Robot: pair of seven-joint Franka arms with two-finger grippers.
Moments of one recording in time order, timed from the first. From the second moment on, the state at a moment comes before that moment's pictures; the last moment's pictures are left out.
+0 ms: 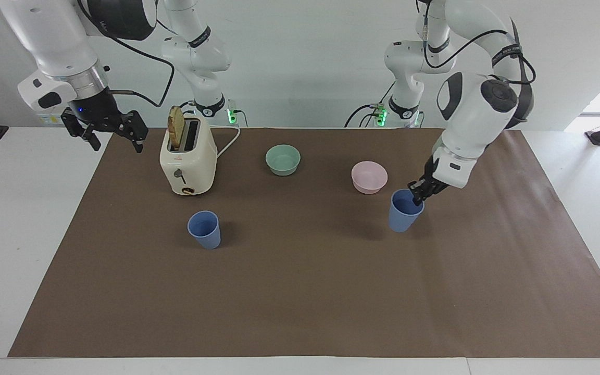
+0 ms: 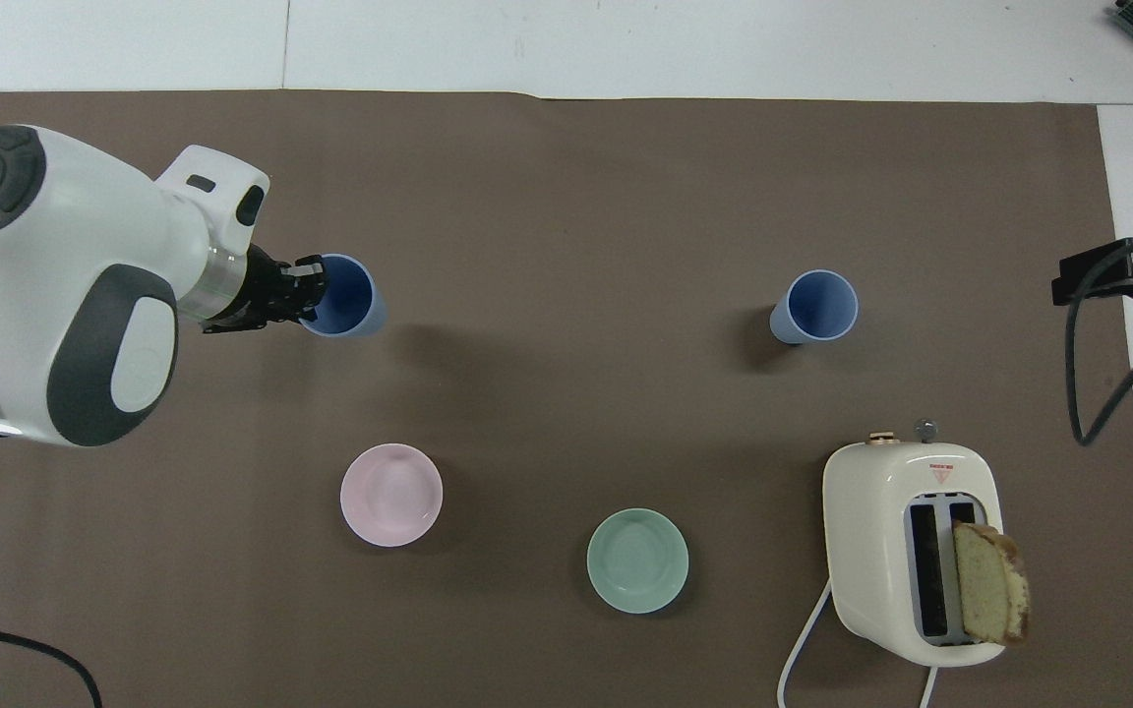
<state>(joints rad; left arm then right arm) -0.20 0.14 -0.10 -1.79 -0.12 1.99 -0.57 -0.18 0.07 0.13 -1.47 -0.06 1.56 0.00</state>
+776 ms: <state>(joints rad) -0.43 0.25 -0.10 -1.80 -0.12 2.16 -0.73 -0.18 0.07 0.13 -1.47 -0.06 1.56 0.00</state>
